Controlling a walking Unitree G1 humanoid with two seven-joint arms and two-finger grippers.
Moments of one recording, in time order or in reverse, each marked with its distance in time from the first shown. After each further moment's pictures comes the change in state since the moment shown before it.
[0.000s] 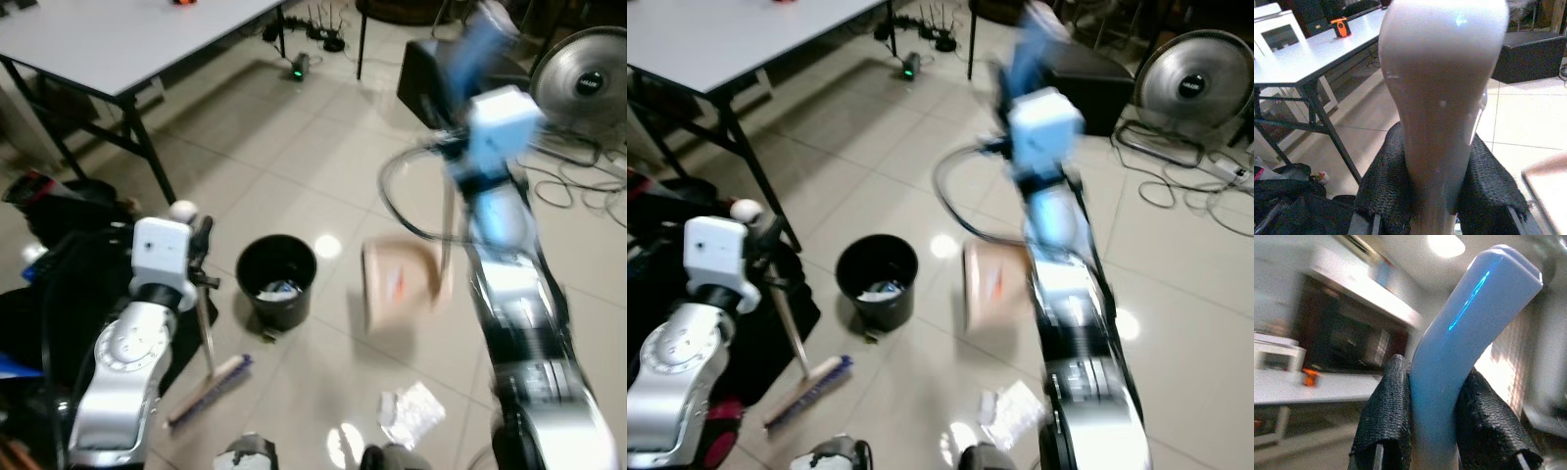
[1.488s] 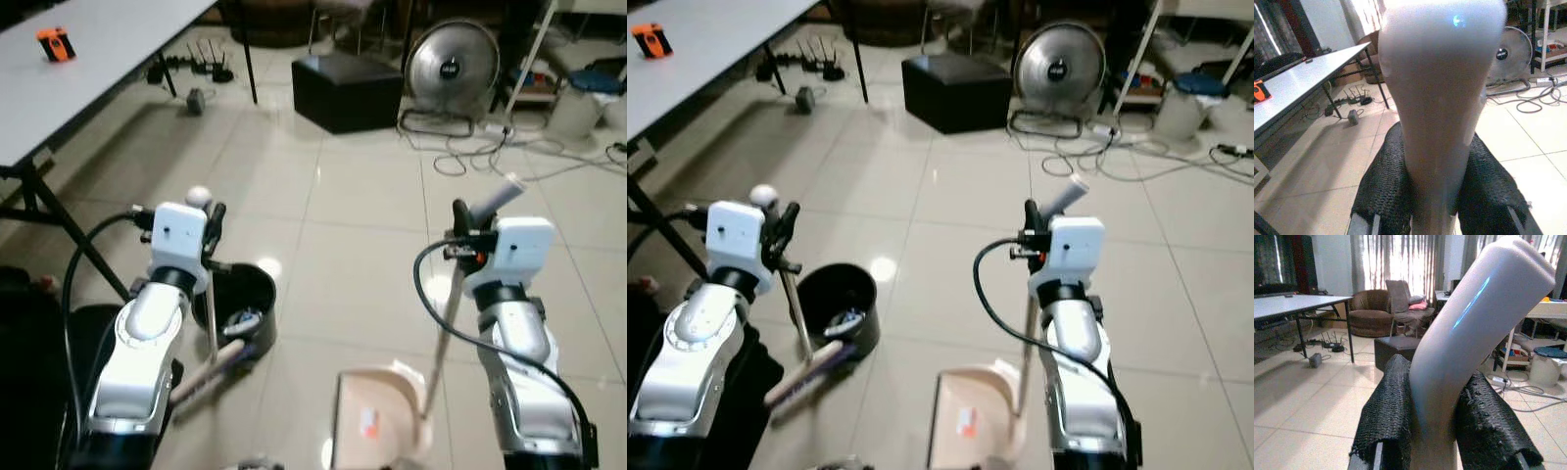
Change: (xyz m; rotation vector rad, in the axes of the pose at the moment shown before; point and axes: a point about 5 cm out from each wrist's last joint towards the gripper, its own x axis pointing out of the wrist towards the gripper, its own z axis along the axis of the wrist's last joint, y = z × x) left arm 0.020 -0.004 0.005 0.034 -0.051 -0.013; right arm -0.090 0.008 -0.030 0.144 0.433 -0.040
